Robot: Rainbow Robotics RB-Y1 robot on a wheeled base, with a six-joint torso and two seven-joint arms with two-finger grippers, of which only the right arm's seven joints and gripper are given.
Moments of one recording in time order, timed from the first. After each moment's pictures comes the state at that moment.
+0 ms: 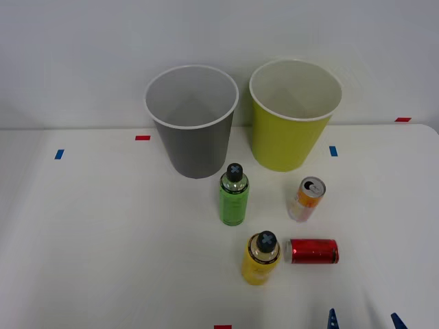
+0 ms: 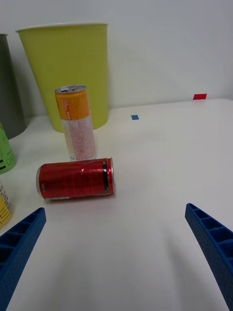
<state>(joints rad) 1.04 -0.06 0.20 -1.81 0.13 -0.77 1.38</state>
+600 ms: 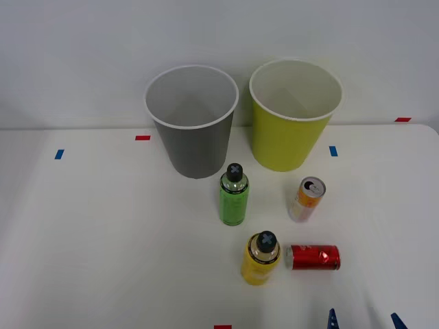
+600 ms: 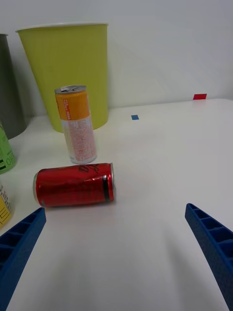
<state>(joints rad) 1.04 -0.06 0.20 -1.81 0.13 -0.77 1.38</state>
